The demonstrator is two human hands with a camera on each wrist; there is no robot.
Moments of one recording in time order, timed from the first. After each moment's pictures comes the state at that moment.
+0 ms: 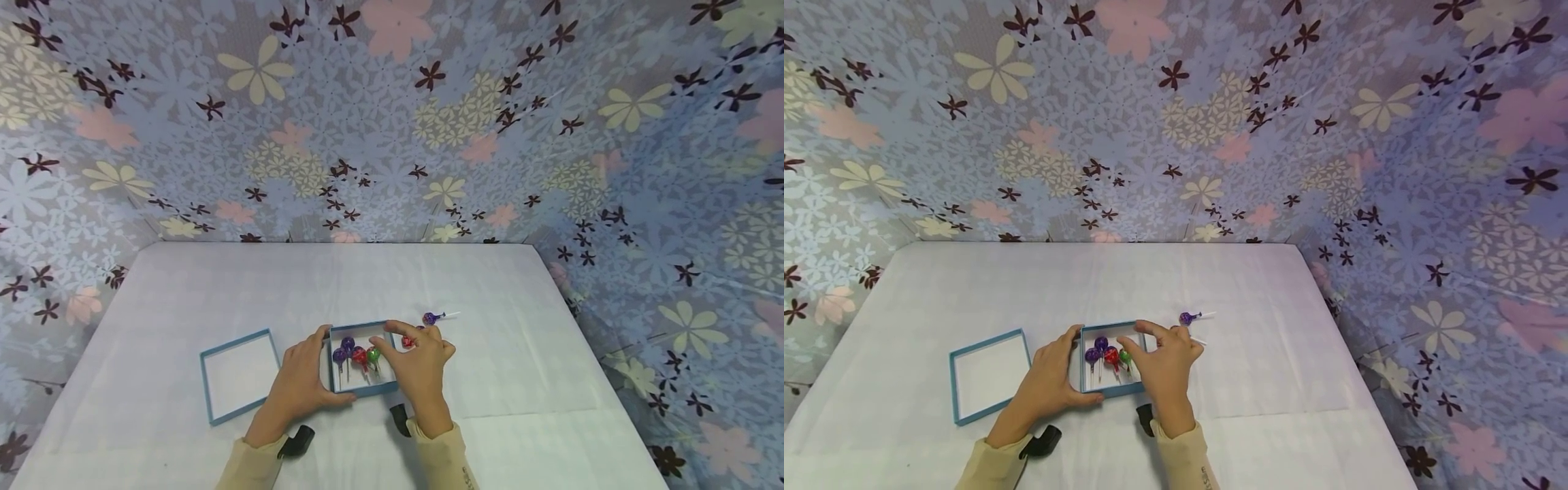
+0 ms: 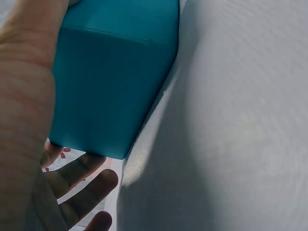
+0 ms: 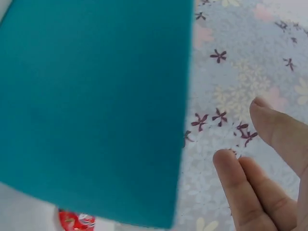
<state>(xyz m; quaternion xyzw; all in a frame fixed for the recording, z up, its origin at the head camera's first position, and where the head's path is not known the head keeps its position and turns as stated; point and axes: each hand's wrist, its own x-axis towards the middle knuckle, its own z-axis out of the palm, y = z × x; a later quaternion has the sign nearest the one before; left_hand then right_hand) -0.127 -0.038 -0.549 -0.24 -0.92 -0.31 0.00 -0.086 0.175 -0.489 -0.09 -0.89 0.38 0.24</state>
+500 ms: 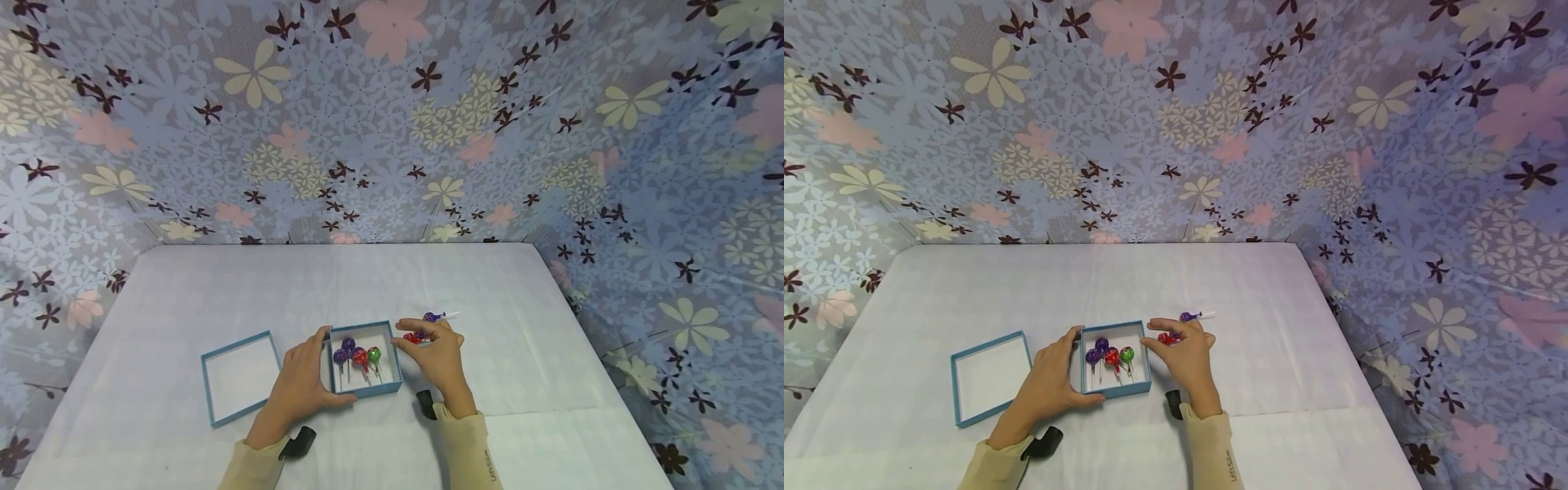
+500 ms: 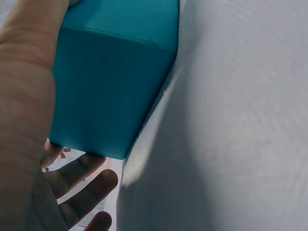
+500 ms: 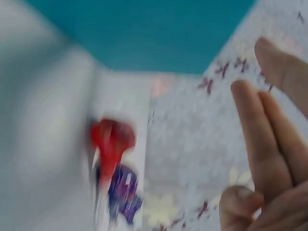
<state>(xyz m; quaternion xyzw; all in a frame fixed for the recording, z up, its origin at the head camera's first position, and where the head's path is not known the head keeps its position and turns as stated) -0.129 -0.037 -0.548 -0.24 -0.92 -0.31 0.00 -0.099 0.230 -0.509 -0.02 -0.86 0.48 0.17</state>
